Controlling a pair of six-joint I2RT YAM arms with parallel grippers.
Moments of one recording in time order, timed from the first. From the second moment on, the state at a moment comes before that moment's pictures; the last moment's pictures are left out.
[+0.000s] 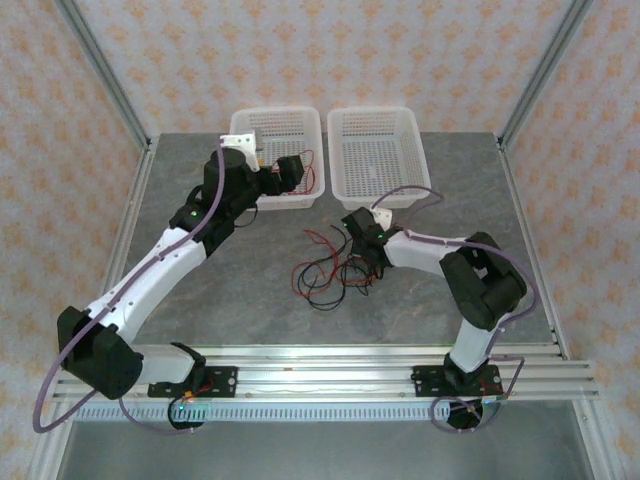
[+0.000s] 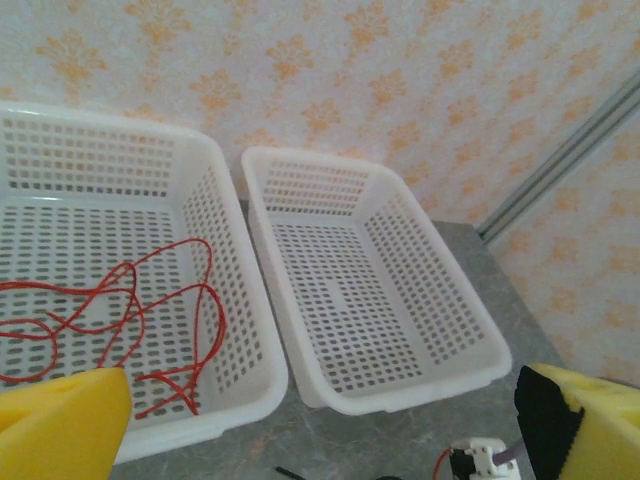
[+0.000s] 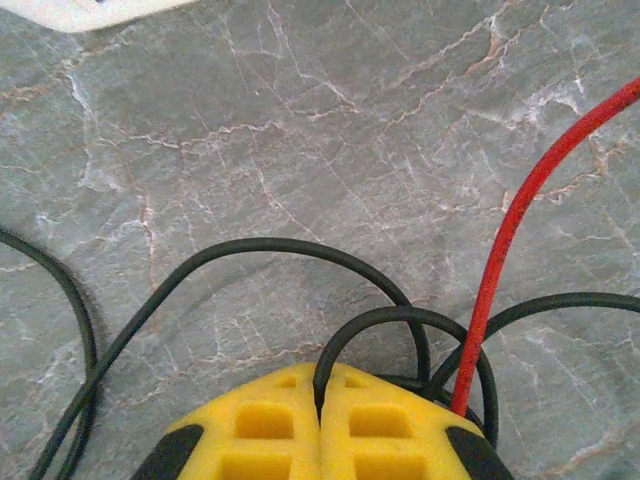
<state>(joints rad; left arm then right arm) -0.40 1.30 1.16 -0.15 -0.01 -0.48 0.63 1.75 0.98 -0.31 0.38 0.77</state>
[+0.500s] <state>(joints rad) -0.39 1.08 0.95 -0.10 0.06 -0.52 0.63 1.31 1.00 -0.34 0.19 0.71</state>
